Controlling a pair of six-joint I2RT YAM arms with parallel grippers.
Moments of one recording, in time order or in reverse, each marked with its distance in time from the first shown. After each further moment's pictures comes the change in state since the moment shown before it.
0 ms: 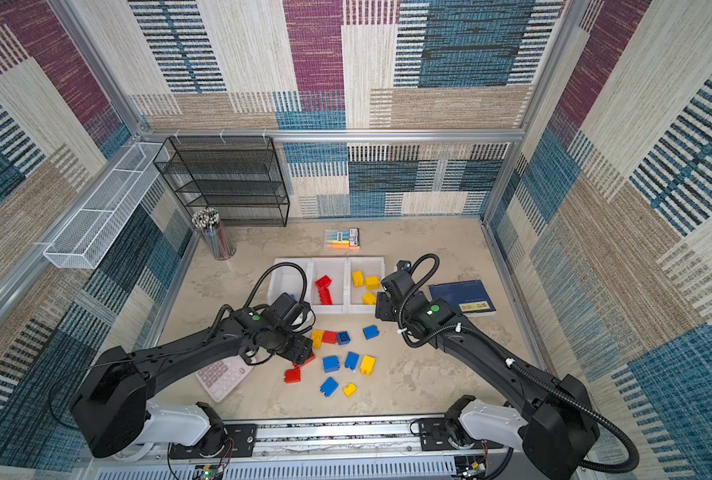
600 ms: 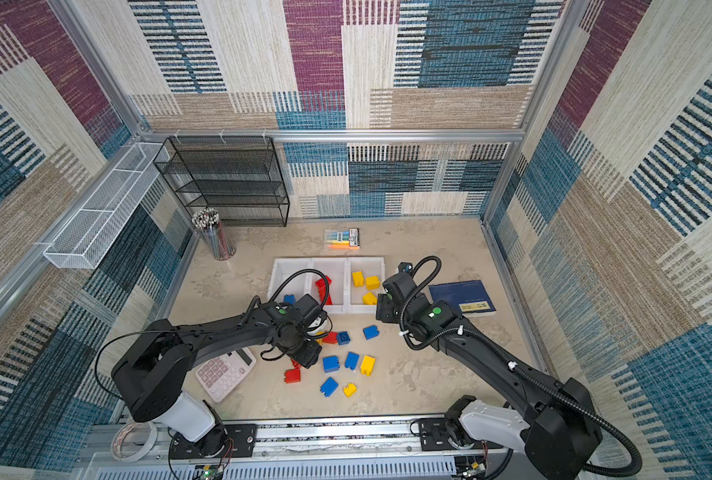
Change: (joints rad) left arm -0.061 0.200 0.095 -0.045 0.011 0.085; right arm -0.003 -0.020 -0.020 -0.002 -0.011 0.015
